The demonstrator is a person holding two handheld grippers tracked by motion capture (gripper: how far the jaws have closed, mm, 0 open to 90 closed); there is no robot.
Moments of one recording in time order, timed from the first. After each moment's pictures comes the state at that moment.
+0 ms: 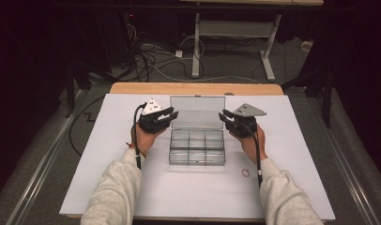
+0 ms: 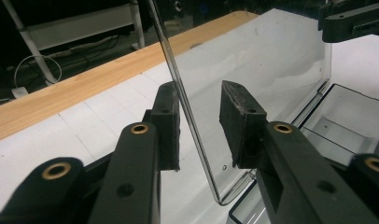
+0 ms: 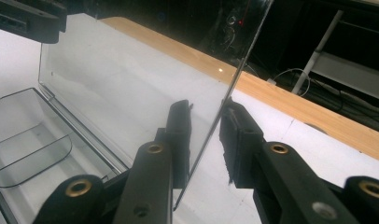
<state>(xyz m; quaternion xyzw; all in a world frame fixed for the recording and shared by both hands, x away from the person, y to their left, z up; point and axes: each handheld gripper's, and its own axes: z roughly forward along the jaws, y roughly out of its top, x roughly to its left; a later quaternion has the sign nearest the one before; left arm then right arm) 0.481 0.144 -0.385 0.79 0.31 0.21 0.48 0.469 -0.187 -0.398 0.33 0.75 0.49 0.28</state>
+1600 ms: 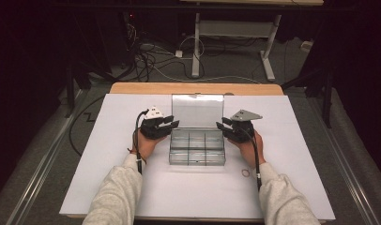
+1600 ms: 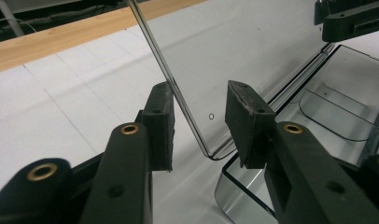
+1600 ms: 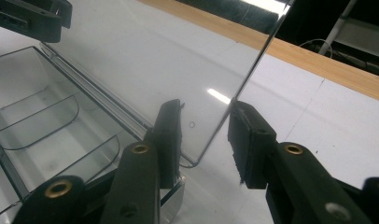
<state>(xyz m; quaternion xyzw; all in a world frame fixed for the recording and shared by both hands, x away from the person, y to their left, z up) 0.481 0.146 -0.412 0.81 0.33 0.16 0.46 0.470 -0.185 -0.423 0.35 0.77 0.47 0.24</state>
